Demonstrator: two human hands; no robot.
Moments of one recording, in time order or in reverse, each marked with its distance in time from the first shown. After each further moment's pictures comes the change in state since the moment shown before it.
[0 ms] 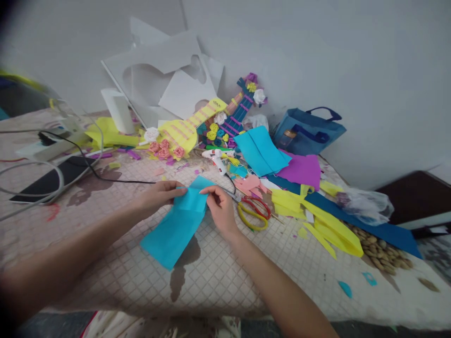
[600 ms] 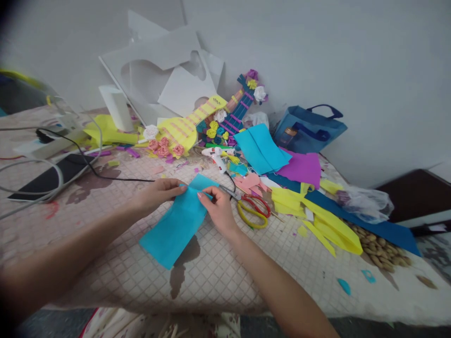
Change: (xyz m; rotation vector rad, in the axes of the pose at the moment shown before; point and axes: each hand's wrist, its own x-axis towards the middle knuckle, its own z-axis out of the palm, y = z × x) left_hand -0.003 0.004 0.002 0.059 -0.051 0.085; right_hand -0.002 0.000 0.003 0.019 -0.049 0.203
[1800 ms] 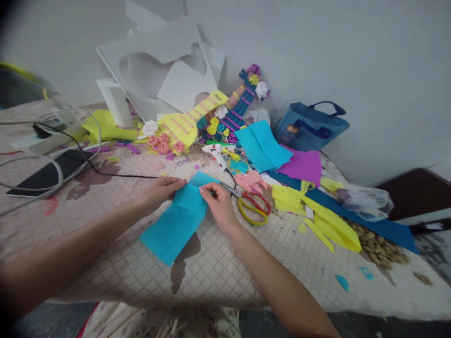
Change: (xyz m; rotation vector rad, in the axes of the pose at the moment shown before) left_hand -0.001 -0.004 0.007 -0.051 0.053 -0.012; right_hand 0.004 0.002 0.001 0.041 -0.003 -0.027
